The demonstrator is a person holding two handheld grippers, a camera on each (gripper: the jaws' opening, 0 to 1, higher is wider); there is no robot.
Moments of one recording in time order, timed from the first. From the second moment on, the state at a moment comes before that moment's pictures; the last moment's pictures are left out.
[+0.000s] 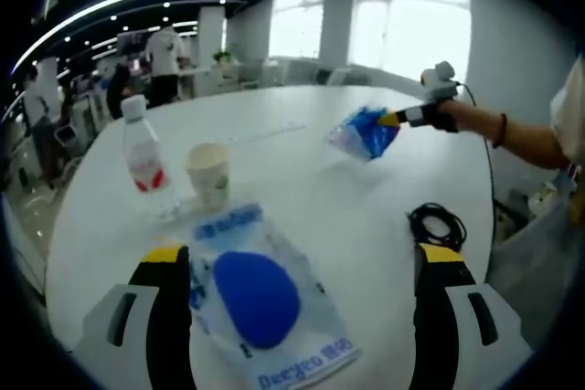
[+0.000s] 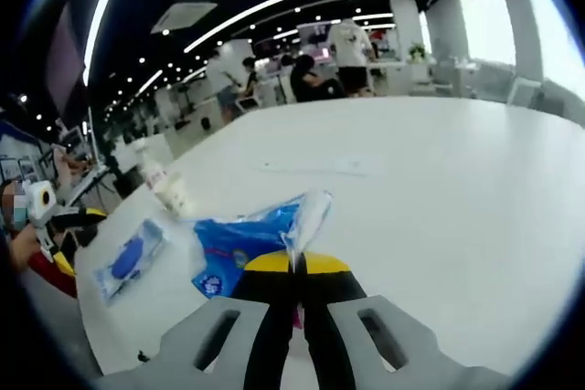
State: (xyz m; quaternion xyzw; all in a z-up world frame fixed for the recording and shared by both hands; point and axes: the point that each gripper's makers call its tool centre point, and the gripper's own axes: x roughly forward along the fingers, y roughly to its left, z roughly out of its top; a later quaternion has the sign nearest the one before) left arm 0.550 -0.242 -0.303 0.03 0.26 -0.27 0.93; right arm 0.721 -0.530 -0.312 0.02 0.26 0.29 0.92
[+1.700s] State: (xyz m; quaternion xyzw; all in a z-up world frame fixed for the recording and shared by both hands) left arm 0.555 -0.210 -0.304 0.00 0.26 -0.22 0.94; right arm 0.767 -0.578 -0.385 0.04 0.30 0.21 0.93
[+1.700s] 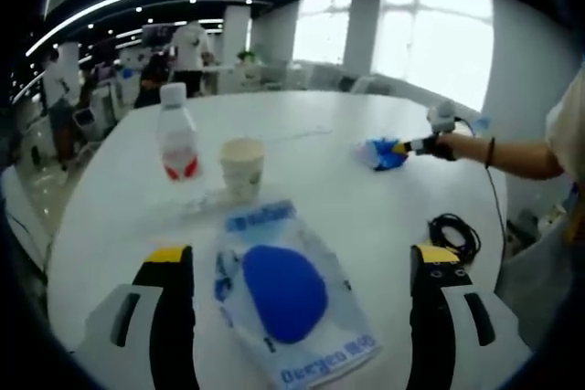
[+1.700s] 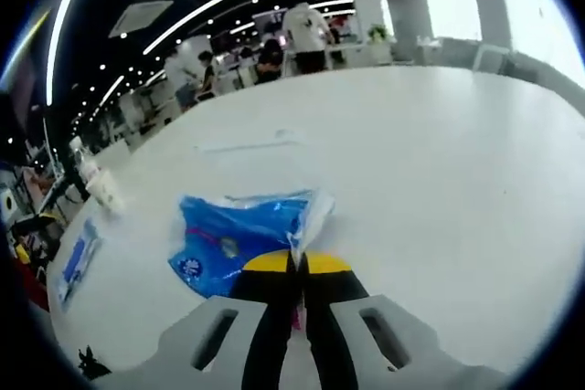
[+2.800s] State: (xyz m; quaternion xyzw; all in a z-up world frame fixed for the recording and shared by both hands) left arm 0.550 -0.207 -0.290 0.00 0.25 -0.21 0.95; right arm 0.739 -0.511 -0.320 0.01 0.25 0.29 0.93
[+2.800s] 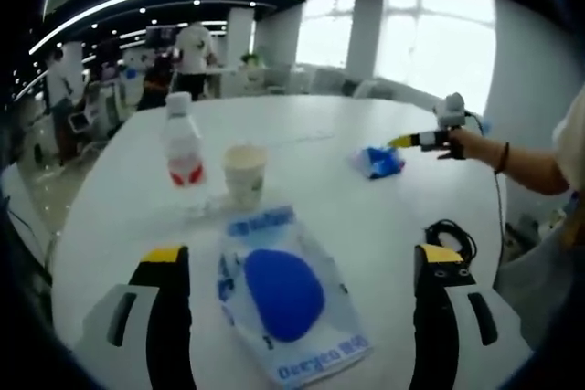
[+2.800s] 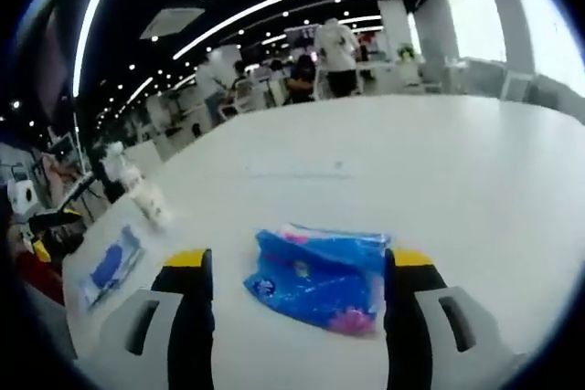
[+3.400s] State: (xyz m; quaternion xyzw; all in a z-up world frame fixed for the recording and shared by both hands) left arm 0.526 -0.212 -0.290 -0.03 0.28 -0.16 0.95; right arm 0.705 -0.427 -0.294 0.00 0.22 0.40 0.89
